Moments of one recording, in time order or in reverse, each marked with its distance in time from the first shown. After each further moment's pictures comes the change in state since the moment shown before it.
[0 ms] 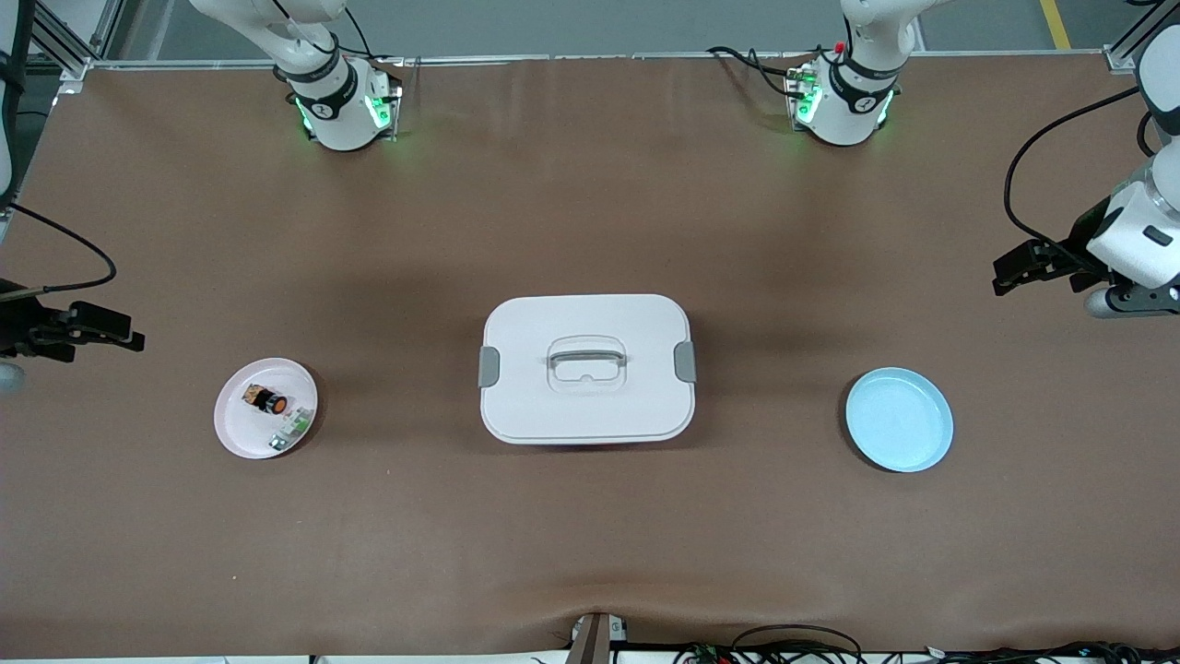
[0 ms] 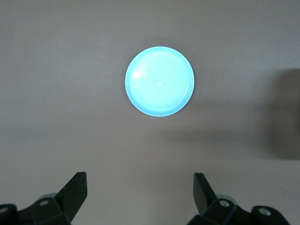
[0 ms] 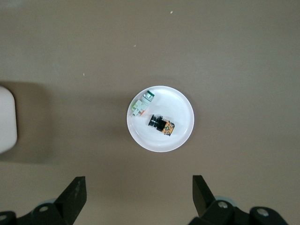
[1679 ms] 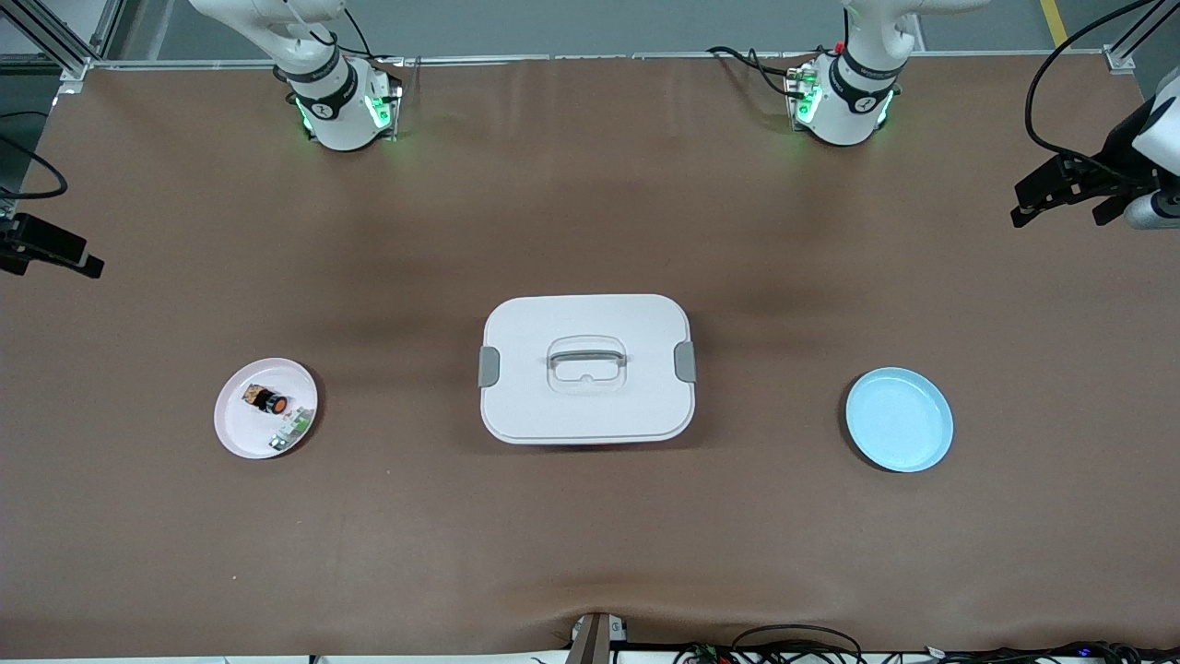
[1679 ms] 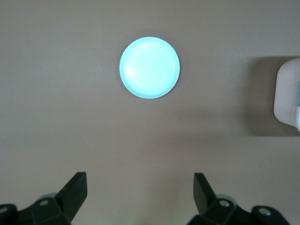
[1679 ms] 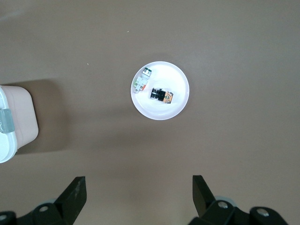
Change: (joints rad) left arm -0.312 -0.147 0.298 0.021 -0.031 -0.155 -0.001; right arm 0.004 -0.183 0.004 -0.043 -0.029 -0.153 0.133
